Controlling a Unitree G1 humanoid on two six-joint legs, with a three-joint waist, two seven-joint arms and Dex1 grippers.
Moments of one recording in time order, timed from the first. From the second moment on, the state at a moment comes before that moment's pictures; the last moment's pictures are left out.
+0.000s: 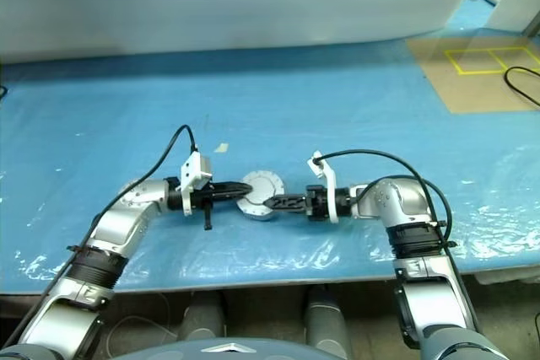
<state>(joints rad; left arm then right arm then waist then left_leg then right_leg) -0.35 0.44 -0.16 0.17 -0.29 0.09 -1.15 -0.51 -0.37 0.00 0.15 0.71 1.40 0.89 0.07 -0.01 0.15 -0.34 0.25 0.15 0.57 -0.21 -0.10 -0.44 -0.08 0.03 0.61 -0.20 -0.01</state>
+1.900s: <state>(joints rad) -0.15 0.21 0.24 0.01 -0.83 0.57 -0.79 -0.59 -0.11 -0.47 0.35 0.84 1.40 0.57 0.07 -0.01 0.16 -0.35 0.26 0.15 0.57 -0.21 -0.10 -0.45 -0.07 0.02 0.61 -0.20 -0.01</state>
